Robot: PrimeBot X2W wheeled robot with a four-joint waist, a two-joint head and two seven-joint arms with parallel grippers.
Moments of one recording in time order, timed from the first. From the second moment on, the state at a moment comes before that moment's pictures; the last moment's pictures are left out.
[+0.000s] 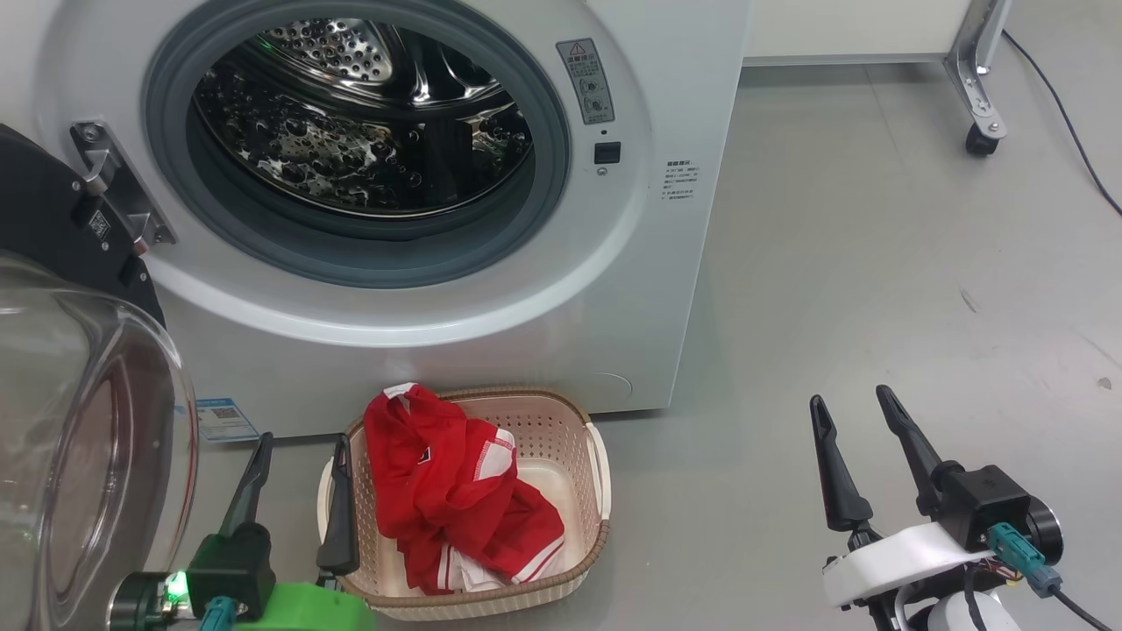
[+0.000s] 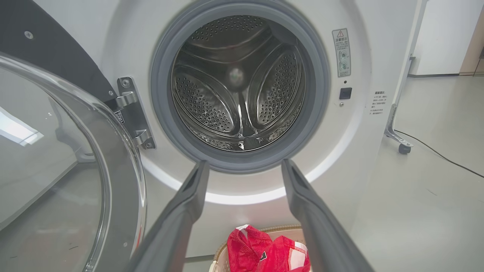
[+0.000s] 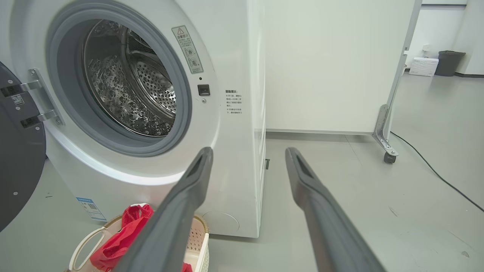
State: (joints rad) left arm 0.05 0.04 -0.17 0.09 -0.22 0.10 -0.25; right arm 0.03 -0.07 0.17 0.13 0.24 0.02 -0.26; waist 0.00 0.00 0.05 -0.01
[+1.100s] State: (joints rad) left arm 0.09 0.04 -0.19 -0.01 -0.19 0.11 -0.20; right arm 0.05 -0.07 0.18 0.11 0.25 0.01 -0.24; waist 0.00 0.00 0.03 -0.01
